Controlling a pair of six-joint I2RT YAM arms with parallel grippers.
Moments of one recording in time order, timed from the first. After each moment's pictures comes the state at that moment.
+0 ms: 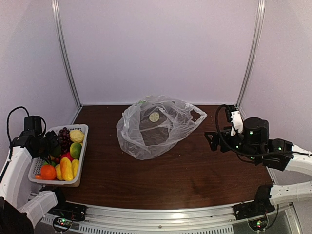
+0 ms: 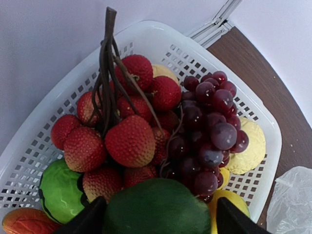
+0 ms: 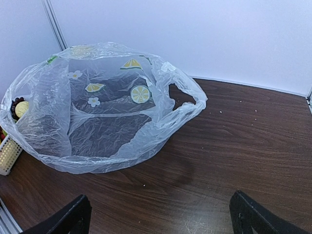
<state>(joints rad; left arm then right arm) 0.24 0.76 0.67 -0.72 -0.10 -0.58 0.92 0.80 0.67 -0.25 0.45 0.35</state>
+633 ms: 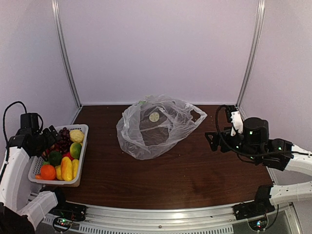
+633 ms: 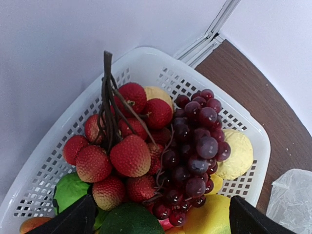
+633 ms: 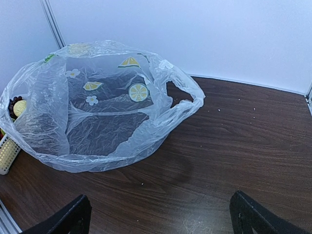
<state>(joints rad) 0.24 0.73 0.72 -0.74 -0.13 -0.52 0.91 0.80 0.67 -0.26 0.45 0.35</state>
